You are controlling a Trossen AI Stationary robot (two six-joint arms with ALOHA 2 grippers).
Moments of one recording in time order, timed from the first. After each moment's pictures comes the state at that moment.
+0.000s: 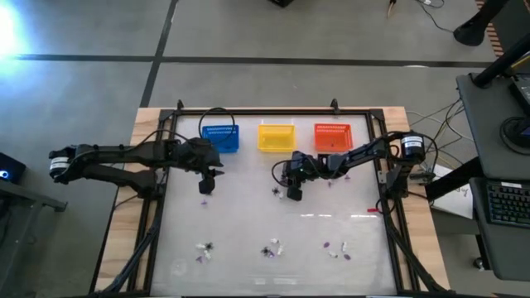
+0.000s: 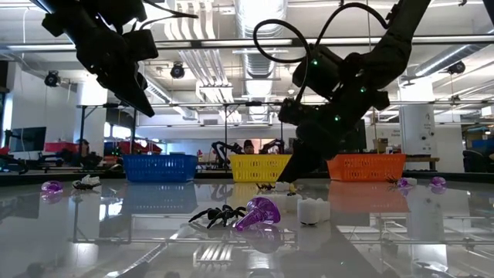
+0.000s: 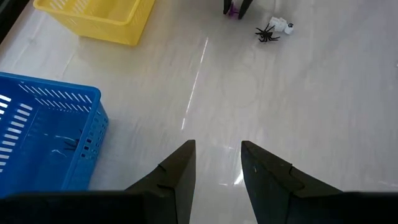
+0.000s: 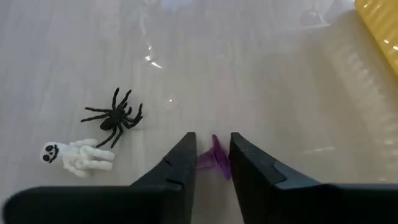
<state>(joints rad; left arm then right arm) 0.18 1.00 0.67 -0.52 -0.01 -0.04 -0.14 1.82 0.77 0.24 -0.03 0.03</state>
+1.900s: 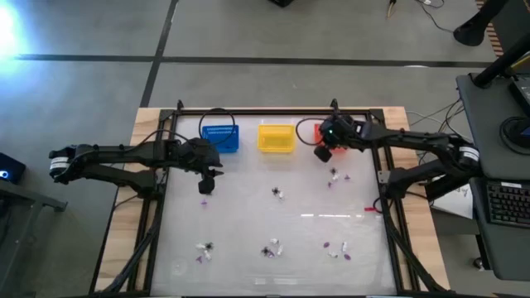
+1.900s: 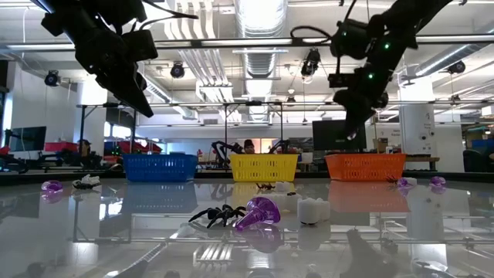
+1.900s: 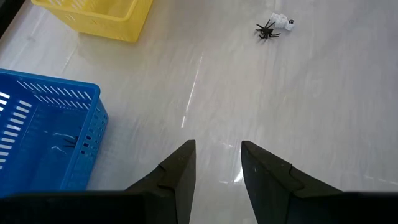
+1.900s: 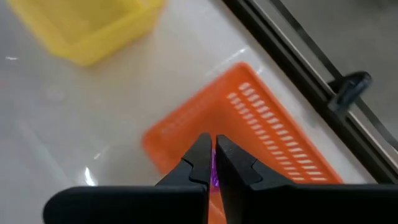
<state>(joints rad) 0.18 1.00 0.67 -0.53 -0.01 -0.04 -0.49 1.29 0.81 -0.51 0.29 0.07</state>
